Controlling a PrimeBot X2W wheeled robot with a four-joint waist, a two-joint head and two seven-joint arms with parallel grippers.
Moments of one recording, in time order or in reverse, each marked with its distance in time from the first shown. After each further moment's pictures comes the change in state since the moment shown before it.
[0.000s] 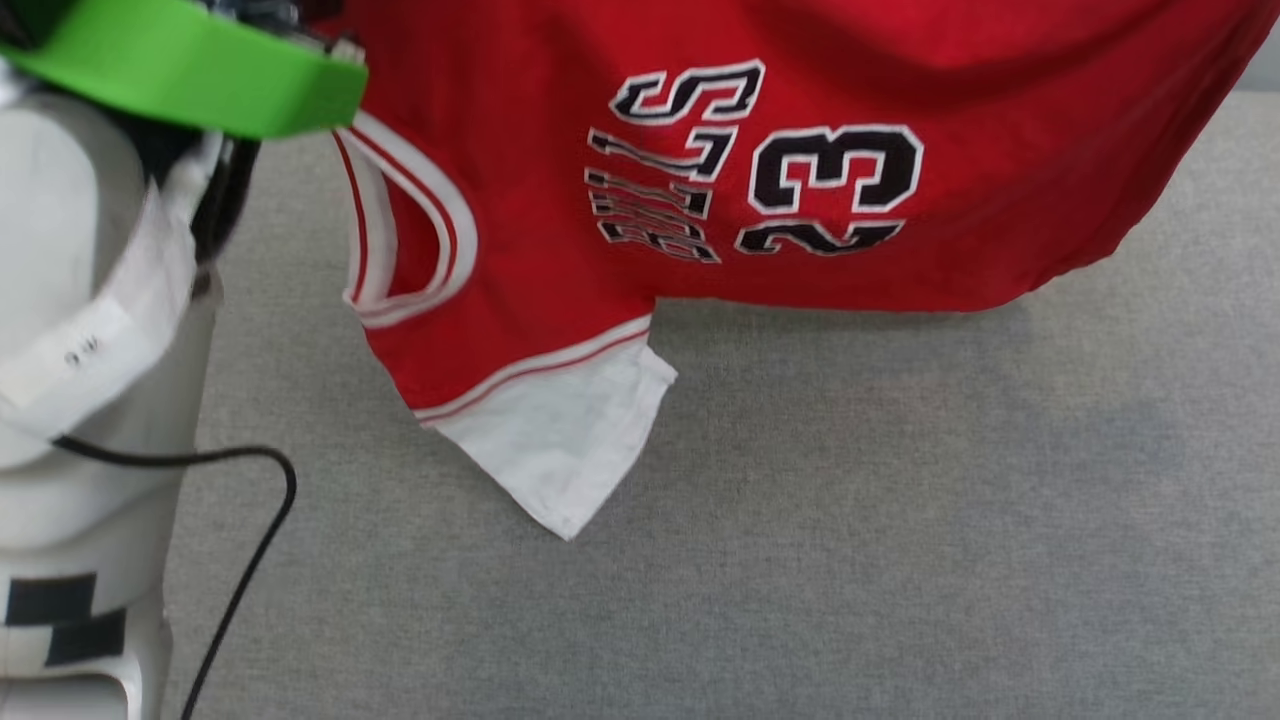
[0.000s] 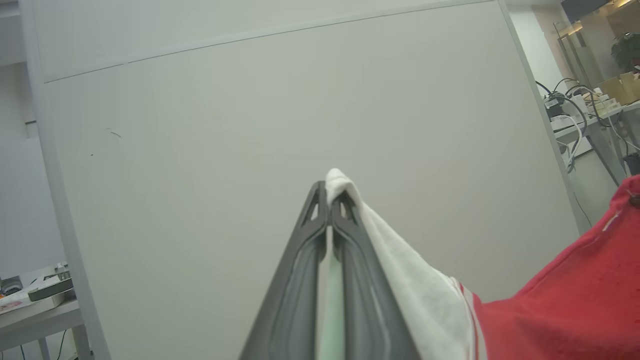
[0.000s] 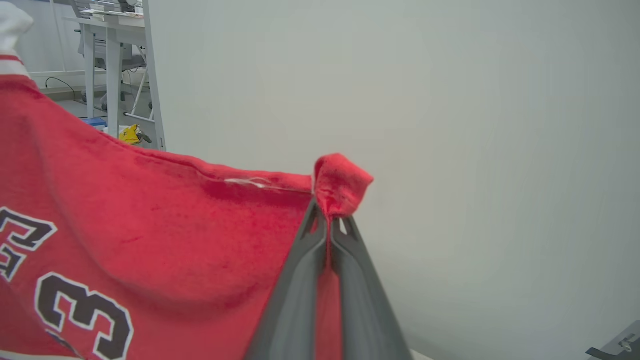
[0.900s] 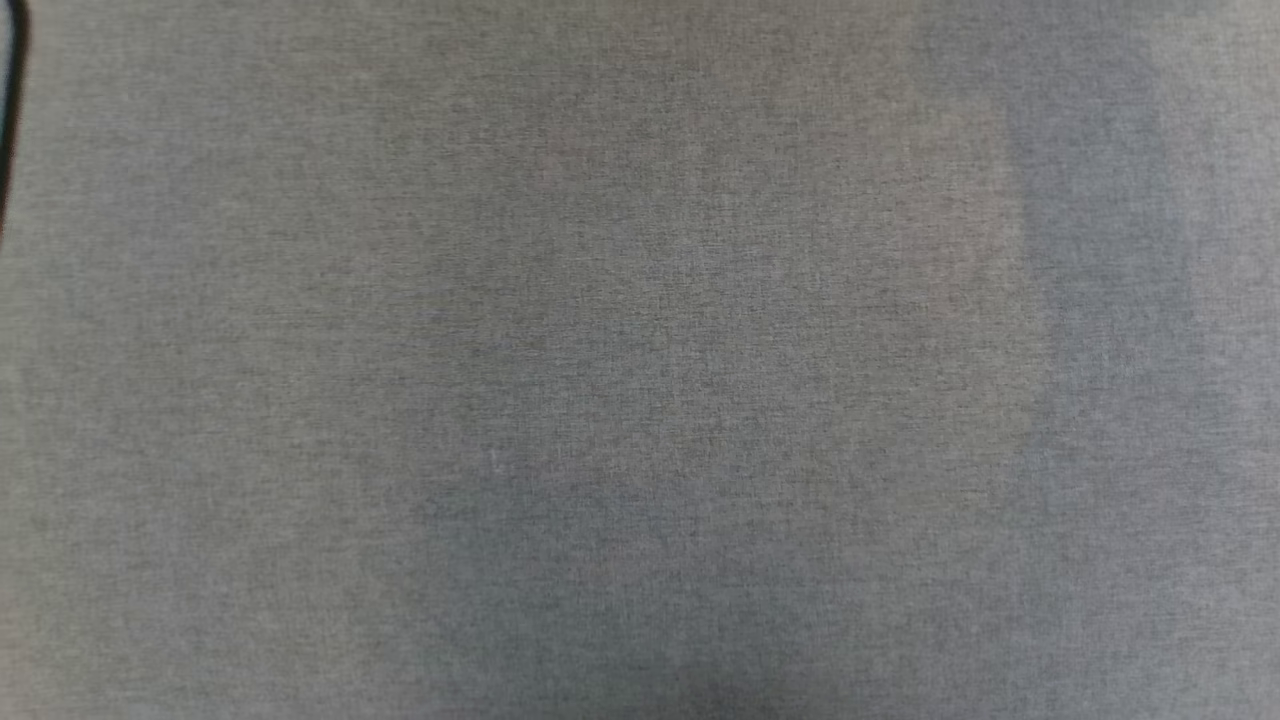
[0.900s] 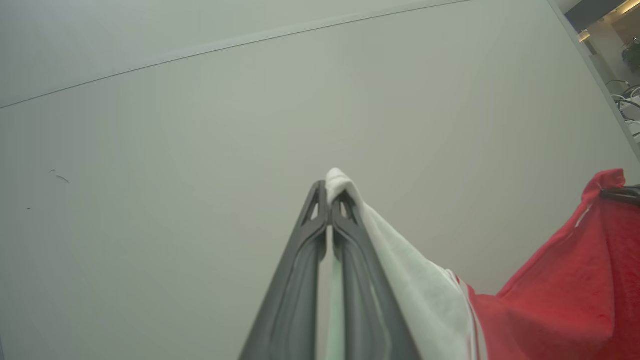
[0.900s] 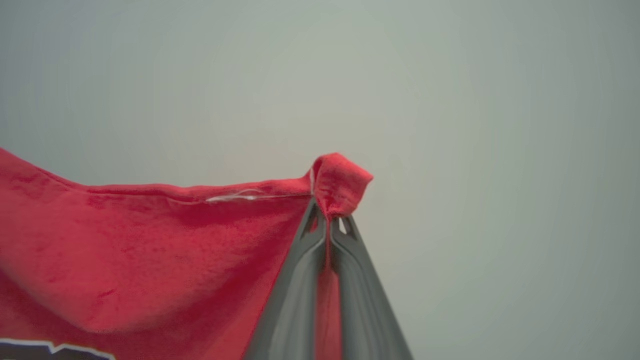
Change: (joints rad) left arm -0.814 -0.009 -0.056 0.300 0.045 0.000 0.039; right arm -0.978 0.229 0.084 0.678 -0.268 0.000 -0.260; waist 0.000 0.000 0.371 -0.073
